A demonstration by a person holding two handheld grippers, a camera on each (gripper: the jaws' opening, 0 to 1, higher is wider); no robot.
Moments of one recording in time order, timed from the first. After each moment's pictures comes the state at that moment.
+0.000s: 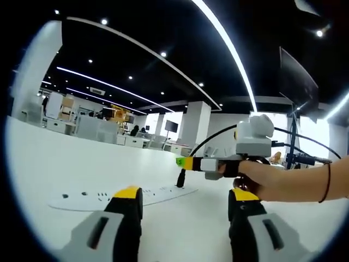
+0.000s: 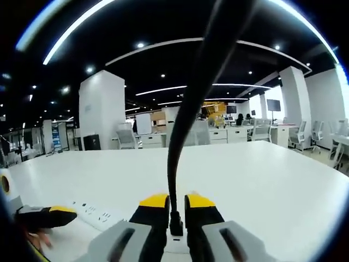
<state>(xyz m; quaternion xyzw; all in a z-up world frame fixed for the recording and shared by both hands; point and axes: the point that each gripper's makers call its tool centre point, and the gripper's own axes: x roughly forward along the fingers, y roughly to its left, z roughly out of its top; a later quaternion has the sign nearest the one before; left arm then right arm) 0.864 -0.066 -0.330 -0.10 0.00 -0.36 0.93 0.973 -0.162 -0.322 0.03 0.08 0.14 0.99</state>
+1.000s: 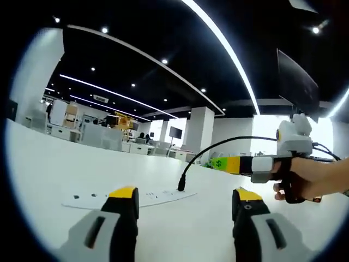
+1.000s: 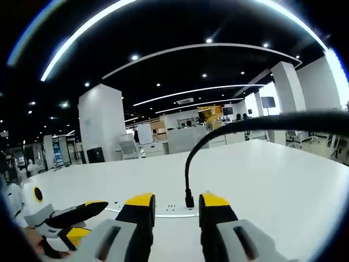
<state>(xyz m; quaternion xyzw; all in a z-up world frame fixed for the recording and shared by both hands) 0.839 -0.052 -0.317 -0.10 -0.03 -0.33 0.94 0.865 -0.169 -0.294 0.07 0.05 0.14 0.99</state>
